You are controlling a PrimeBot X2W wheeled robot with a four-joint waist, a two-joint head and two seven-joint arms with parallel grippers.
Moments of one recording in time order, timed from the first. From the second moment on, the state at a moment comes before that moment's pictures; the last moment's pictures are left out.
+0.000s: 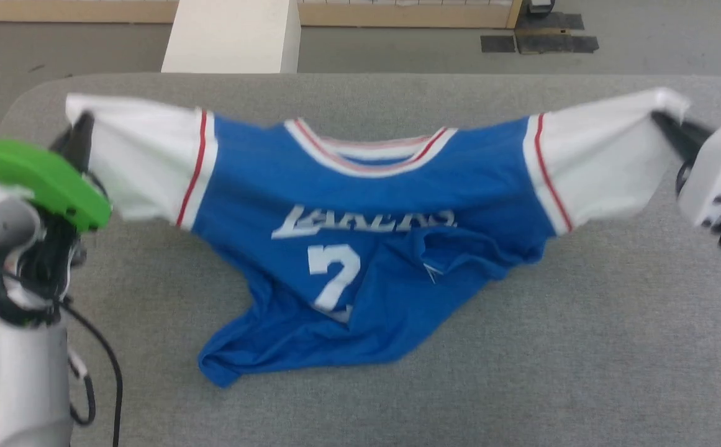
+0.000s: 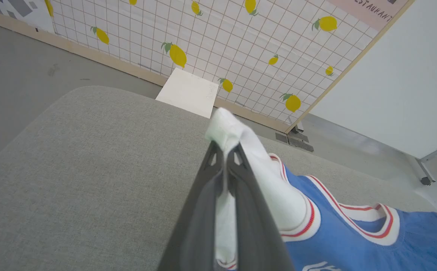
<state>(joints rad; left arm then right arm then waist) -0.47 0.31 0.08 -0.04 -0.65 0.11 0.53 -0.53 -0.24 -0.13 -0.03 0.40 0.13 0.87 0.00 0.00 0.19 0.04</state>
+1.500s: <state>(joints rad) -1.60 0.35 -0.09 0.58 -0.35 0.08 -0.04 -1.74 -0.16 -0.32 0.61 0.05 0.13 0.36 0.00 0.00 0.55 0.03</state>
